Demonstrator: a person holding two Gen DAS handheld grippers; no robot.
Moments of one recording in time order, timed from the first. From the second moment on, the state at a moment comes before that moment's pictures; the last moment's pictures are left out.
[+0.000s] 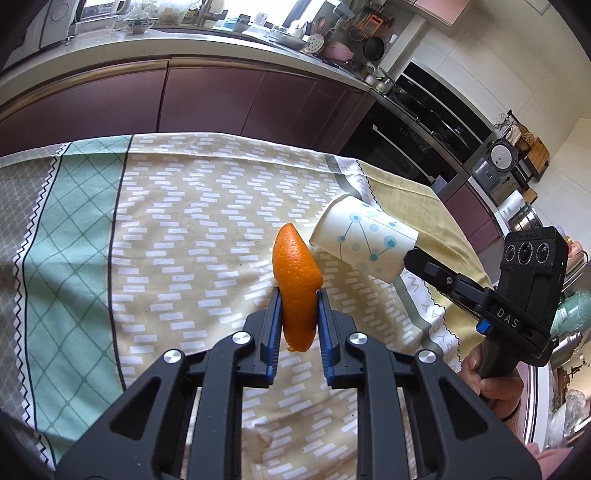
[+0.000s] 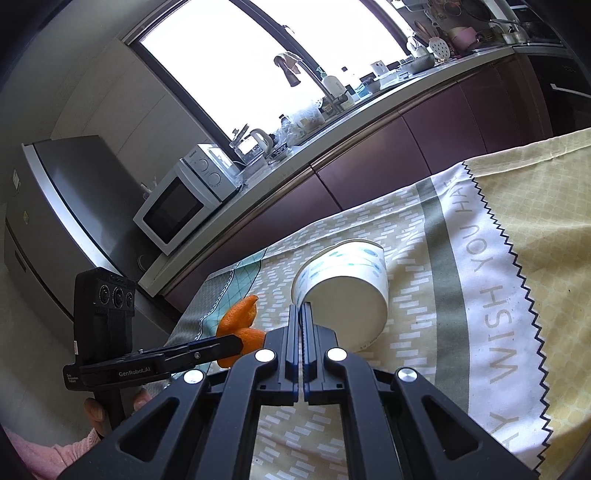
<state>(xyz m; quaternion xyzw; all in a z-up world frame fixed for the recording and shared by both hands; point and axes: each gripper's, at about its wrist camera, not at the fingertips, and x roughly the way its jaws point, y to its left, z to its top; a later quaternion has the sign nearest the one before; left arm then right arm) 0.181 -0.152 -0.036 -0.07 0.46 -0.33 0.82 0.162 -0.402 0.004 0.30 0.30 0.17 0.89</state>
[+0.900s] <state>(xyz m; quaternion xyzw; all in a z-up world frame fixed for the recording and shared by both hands) 0.144 -0.074 -0.023 -0.07 0.43 -0.32 0.84 0.148 -0.401 -0.011 0.32 0.35 0.12 0.87</state>
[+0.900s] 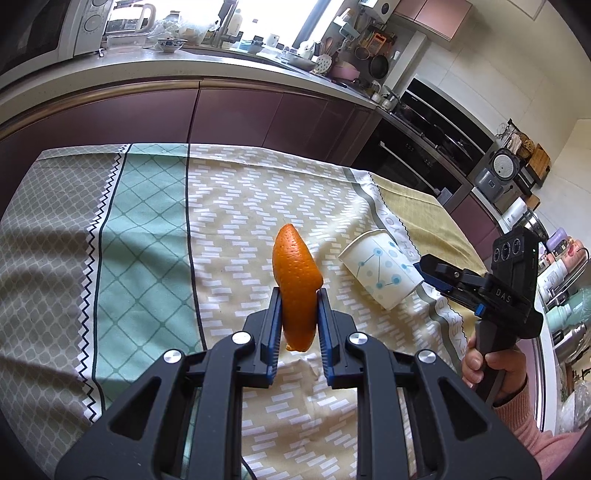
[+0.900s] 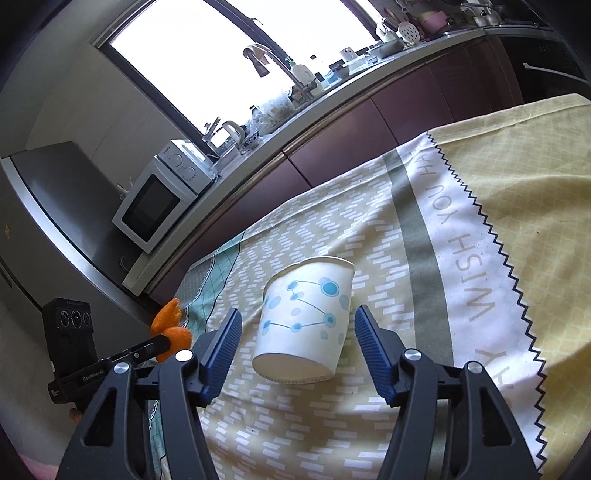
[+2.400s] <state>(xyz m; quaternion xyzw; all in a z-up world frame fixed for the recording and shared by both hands) 0.069 0.141 0.024 -0.10 0.37 -0.17 0.91 0.179 -0.181 0.022 0.26 0.34 0.37 0.82</state>
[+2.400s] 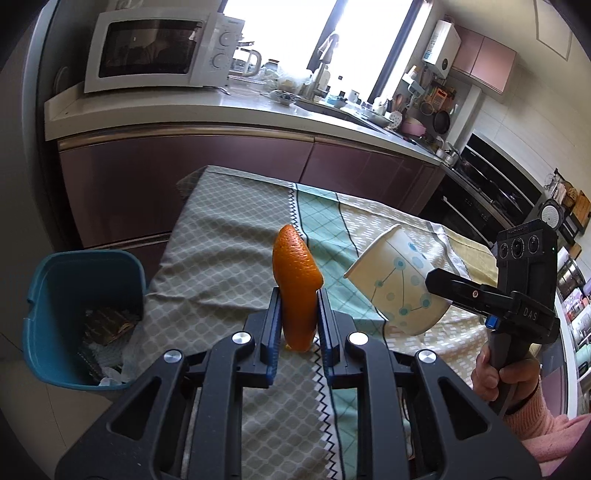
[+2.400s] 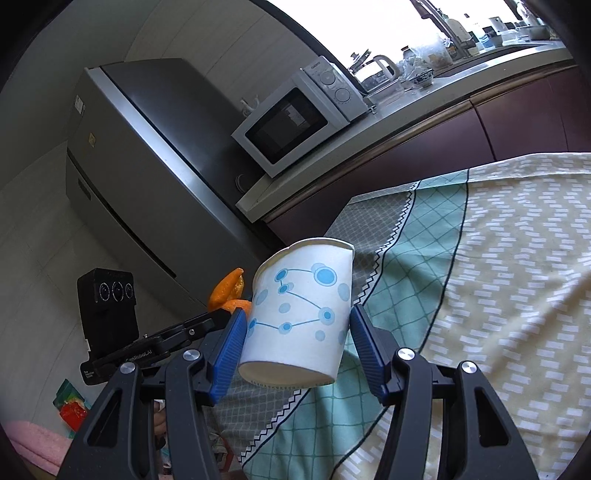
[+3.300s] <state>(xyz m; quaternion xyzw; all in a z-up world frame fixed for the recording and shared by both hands) 0.045 0.250 0.019 -0.12 0.35 -0.05 0.93 0.201 -0.055 0.036 0.21 0.37 0.46 0.78</state>
